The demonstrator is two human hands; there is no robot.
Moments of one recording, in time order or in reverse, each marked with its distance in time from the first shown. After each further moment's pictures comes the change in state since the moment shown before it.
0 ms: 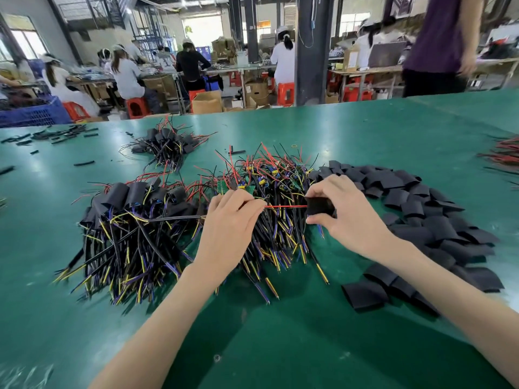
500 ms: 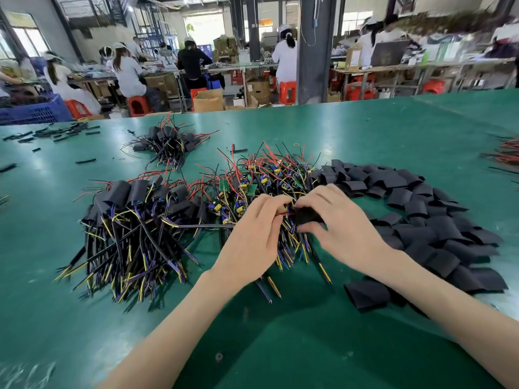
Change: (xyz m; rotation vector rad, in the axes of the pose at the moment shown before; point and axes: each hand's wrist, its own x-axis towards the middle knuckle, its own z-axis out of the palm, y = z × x) left_hand -0.003 0.032 0.000 -0.451 -0.143 -0.032; right_hand -0.008 -0.023 0.008 -0.169 0.015 -0.171
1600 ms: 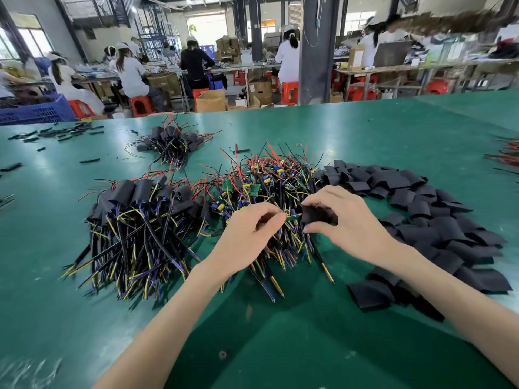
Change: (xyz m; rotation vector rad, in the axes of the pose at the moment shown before) left_hand 0.005 -0.003 -0.019 -0.262 -0.181 -0.361; right_hand 0.002 0.015 -0.001 0.253 -0.074 0.183
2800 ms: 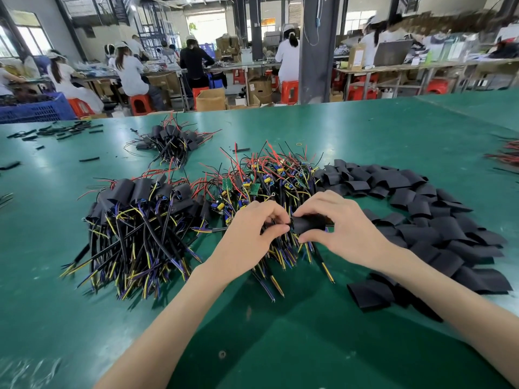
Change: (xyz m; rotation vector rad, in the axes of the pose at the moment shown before) left_hand 0.001 -0.005 0.005 0.117 0.032 0.094; right_hand -0.004 -0.010 0.003 0.081 -0.044 -0.075
